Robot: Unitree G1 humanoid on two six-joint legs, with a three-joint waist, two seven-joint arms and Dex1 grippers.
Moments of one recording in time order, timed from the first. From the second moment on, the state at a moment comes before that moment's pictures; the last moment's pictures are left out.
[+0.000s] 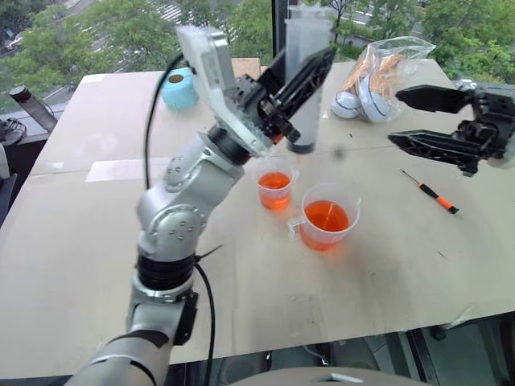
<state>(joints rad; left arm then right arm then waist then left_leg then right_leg) -0.68 0.27 -0.06 -0.41 -0.92 0.42 -0.33 -0.62 -0.93 -0.39 -0.30 1.01 0.93 0.96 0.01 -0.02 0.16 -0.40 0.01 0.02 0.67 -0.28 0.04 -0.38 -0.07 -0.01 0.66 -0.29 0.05</state>
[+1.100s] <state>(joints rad) -0.52 0.08 -0.23 -0.12 -0.51 0.16 -0.79 -0.62 -0.98 -0.32 -0.42 1.30 1.00 0.60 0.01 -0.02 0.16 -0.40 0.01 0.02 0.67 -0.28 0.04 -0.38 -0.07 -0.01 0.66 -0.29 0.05</state>
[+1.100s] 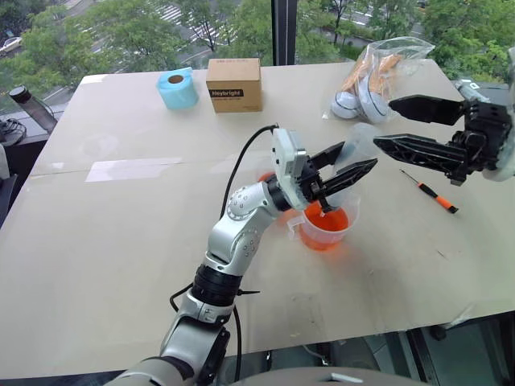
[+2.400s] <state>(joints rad) -0.43 0.06 -0.25 -0.09 -0.41 0.08 -0.81 -0.62 -0.95 -0.23 -0.40 1.32 1.10 0.57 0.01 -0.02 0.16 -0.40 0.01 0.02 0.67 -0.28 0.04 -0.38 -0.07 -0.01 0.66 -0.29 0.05</state>
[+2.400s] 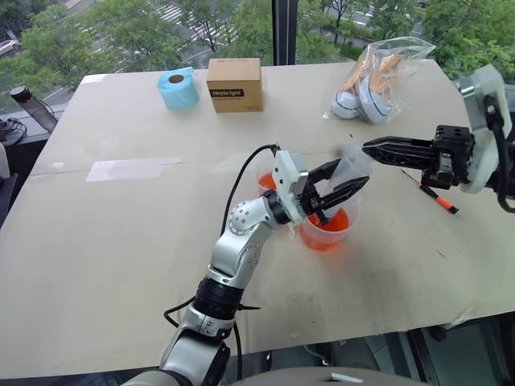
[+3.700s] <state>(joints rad) -0.43 0.04 -0.26 -0.09 -0.38 0.07 -0.81 -0.64 -0.95 -0.22 -0.34 1.34 1.15 0.55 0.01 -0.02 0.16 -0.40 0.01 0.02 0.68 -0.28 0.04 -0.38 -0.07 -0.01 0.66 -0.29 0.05</state>
